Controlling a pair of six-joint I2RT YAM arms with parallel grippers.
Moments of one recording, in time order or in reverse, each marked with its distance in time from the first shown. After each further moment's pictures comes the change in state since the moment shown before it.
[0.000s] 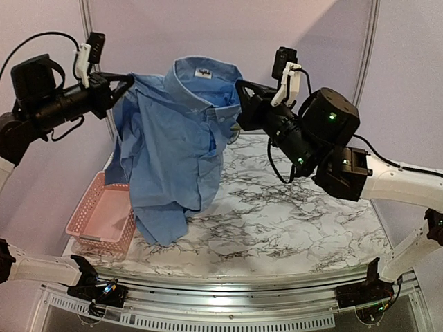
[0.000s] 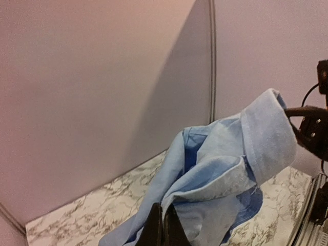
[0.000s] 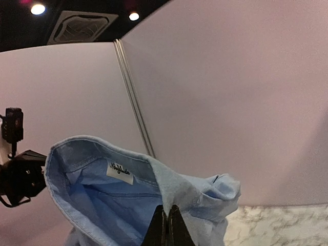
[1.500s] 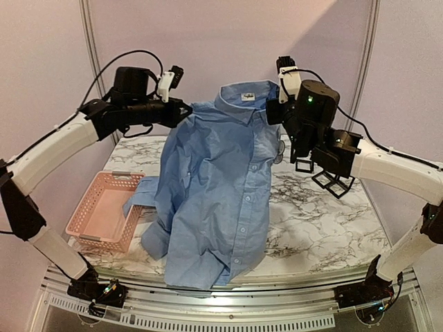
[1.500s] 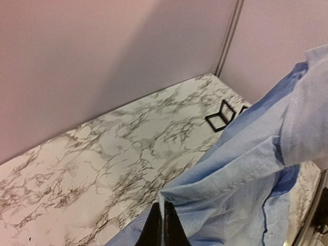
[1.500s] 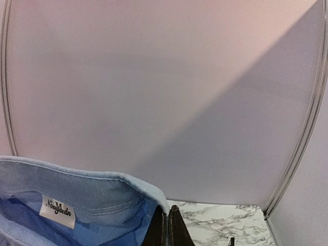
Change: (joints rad) left arm -0.007 0.454 0.045 0.113 0.025 -0.162; right arm -0.220 0.048 0.028 -0.163 0.315 -0.404
